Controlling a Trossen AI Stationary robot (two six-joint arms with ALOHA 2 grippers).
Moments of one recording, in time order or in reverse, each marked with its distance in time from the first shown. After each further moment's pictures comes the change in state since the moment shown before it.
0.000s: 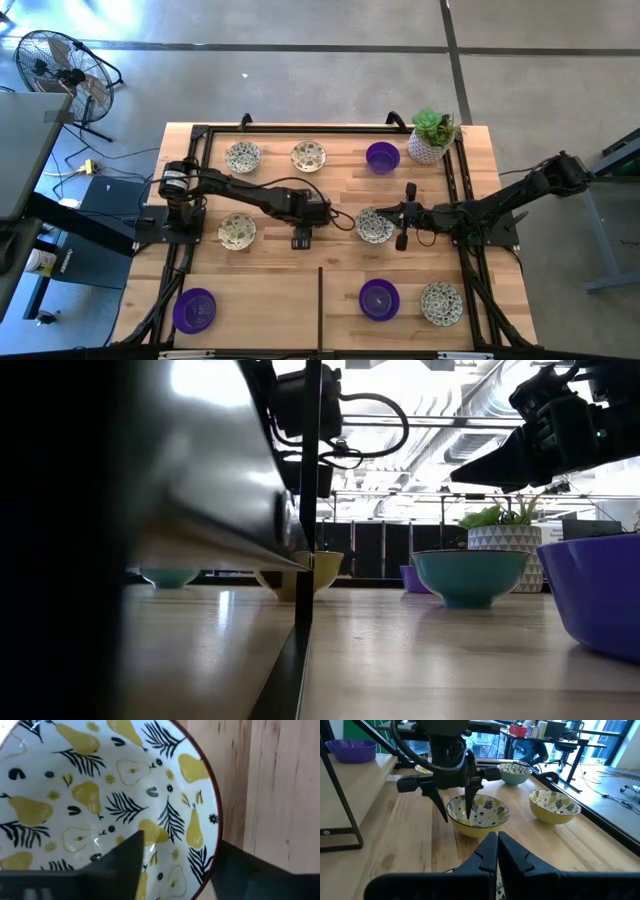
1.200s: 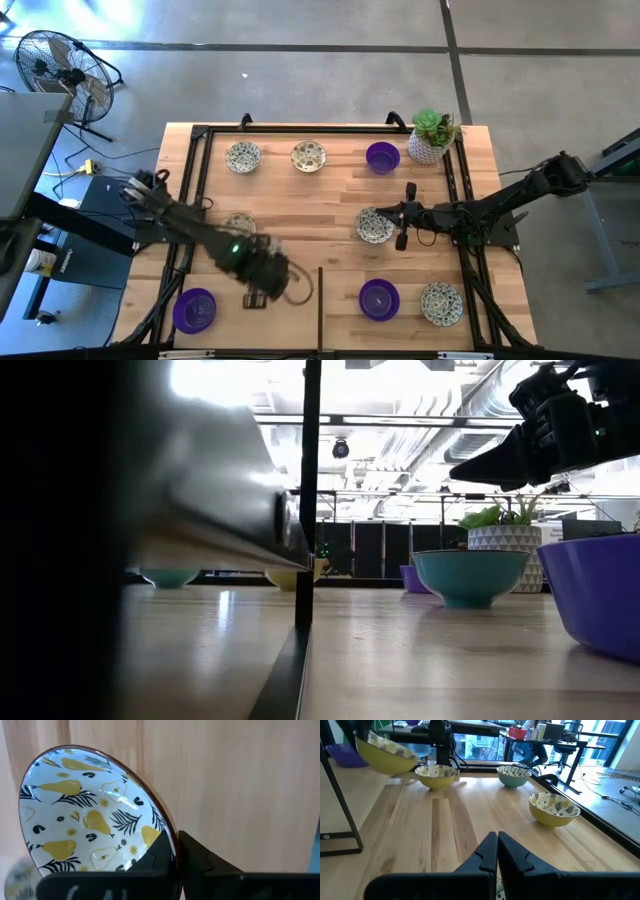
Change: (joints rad) left arm -0.530 -0.216 0.196 -0.542 0.073 -0.583; right arm -0.002 0.002 0.001 0.015 0.000 0.000
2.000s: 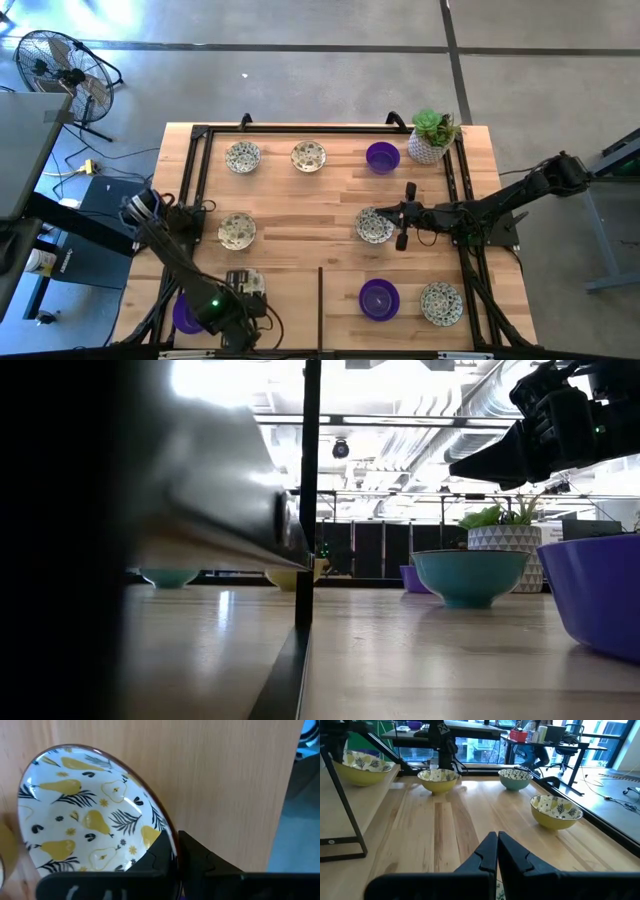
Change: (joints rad) left arm -0.282 0.126 0.000 0.035 0.015 -0.308; right arm 0.000 0.000 0.000 0.018 -0.008 0.005
